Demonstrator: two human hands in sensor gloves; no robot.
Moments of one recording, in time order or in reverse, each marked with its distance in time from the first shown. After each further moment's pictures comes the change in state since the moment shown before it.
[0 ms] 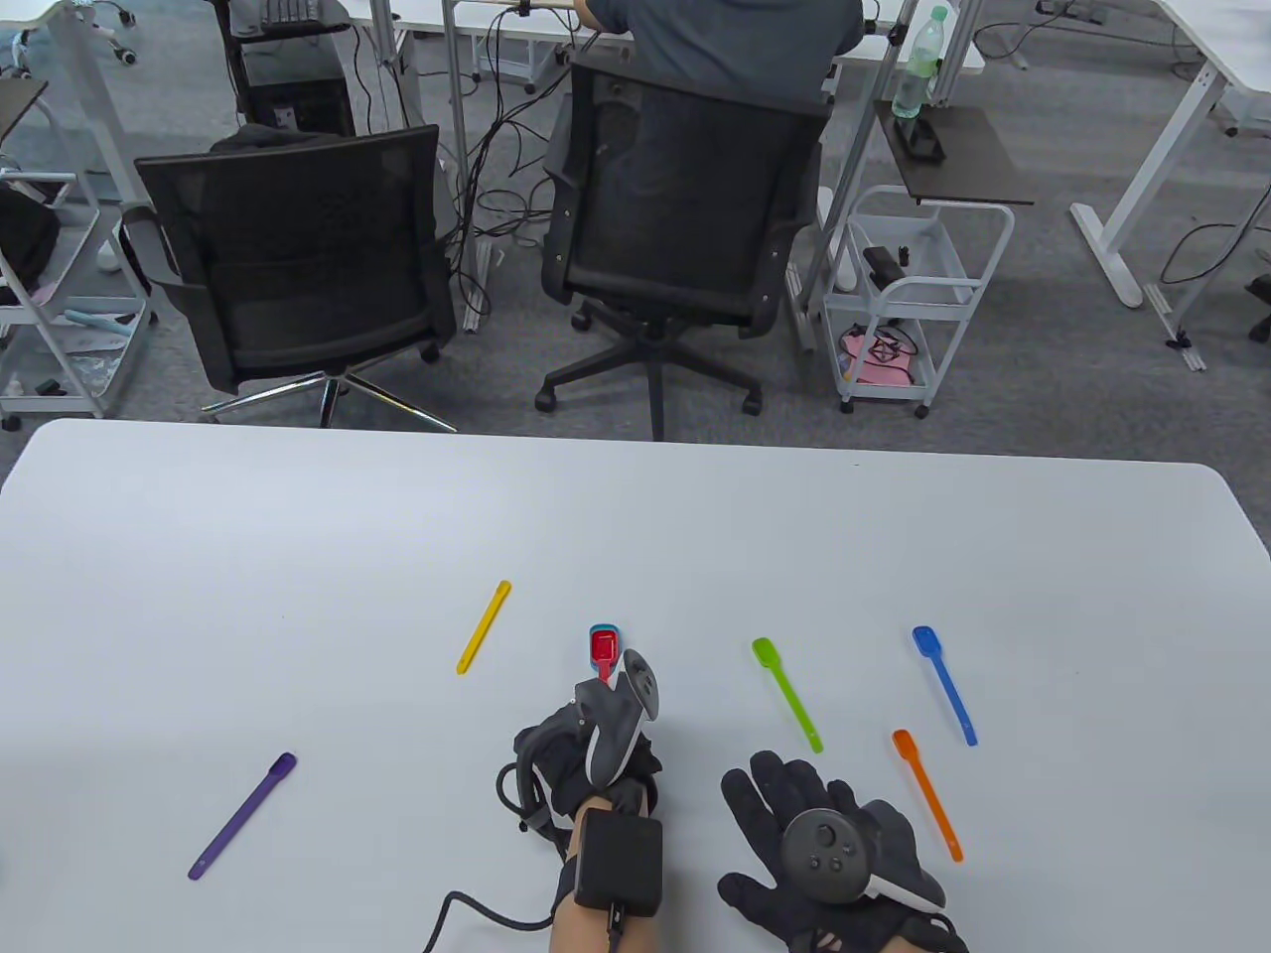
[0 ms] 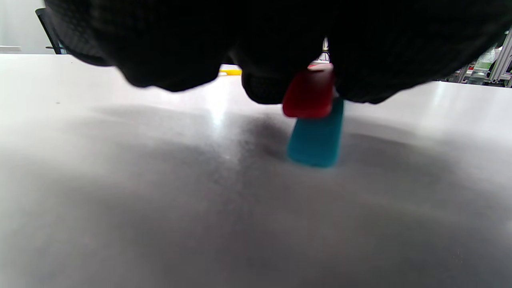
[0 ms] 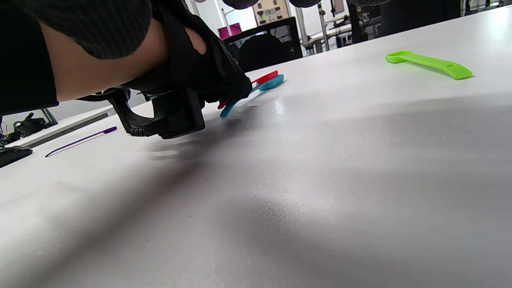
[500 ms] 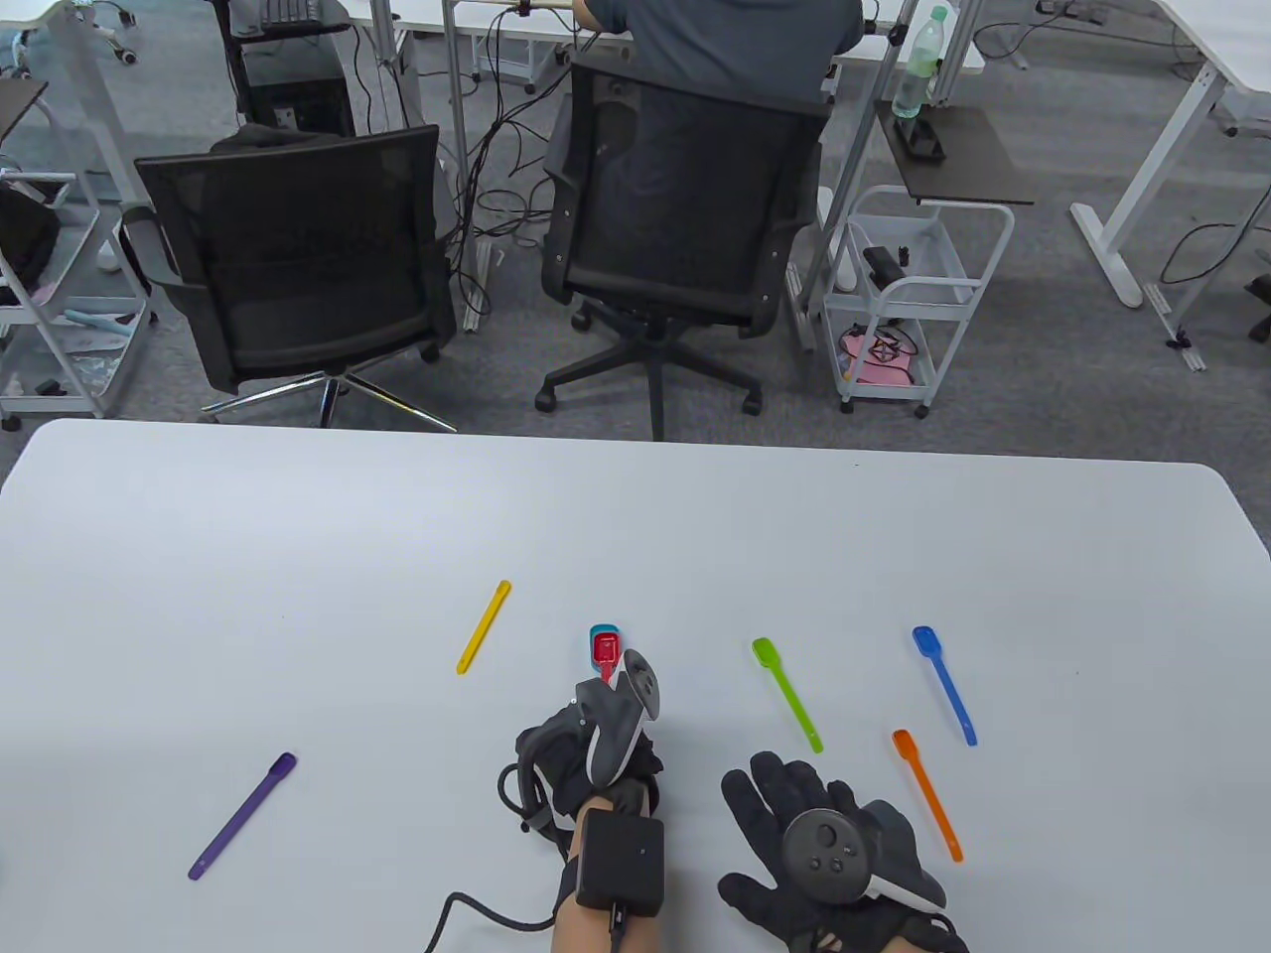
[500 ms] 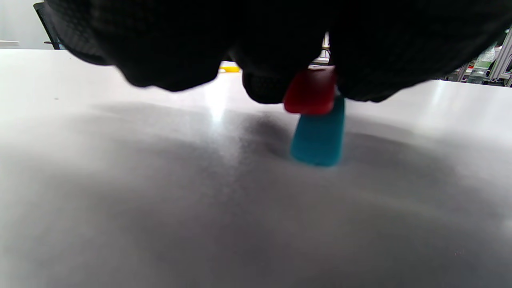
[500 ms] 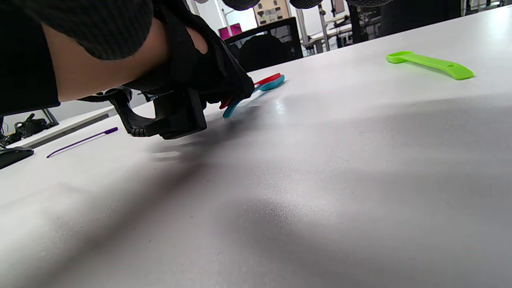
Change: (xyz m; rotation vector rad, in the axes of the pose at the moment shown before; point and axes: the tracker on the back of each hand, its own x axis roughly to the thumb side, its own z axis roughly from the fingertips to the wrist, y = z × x) left_hand 0.000 0.003 0.002 -0.013 0.000 0.008; right_hand -0.002 -0.001 0.000 -0.001 -0.001 -0.002
